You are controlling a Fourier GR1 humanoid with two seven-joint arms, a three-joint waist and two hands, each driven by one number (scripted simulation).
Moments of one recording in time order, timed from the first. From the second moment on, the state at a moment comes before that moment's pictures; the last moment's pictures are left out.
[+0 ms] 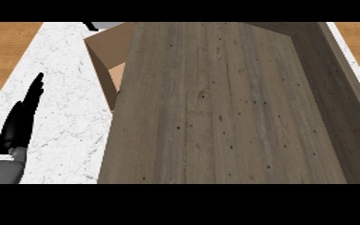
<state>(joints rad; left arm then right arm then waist) -0.11 0.53 -0.07 -1.31 0.00 0.28 0.06 -0.08 -1.03 0.03 -0.88 0.17 0.28 -0.89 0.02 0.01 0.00</state>
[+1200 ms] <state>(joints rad) -0.08 0.47 0.04 -1.34 -0.09 0.20 0.07 -0.34 -0.89 0.16 -0.76 0.60 0.34 -0.77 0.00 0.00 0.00</state>
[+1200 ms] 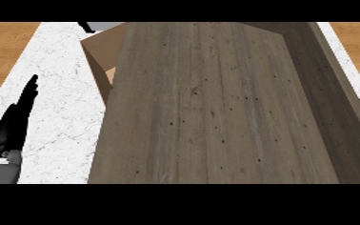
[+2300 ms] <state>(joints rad) -0.10 0.42 0.11 -1.32 -0.16 0.15 0.06 -0.18 -0.82 0.12 -1.07 0.65 0.44 -0.61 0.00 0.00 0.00</state>
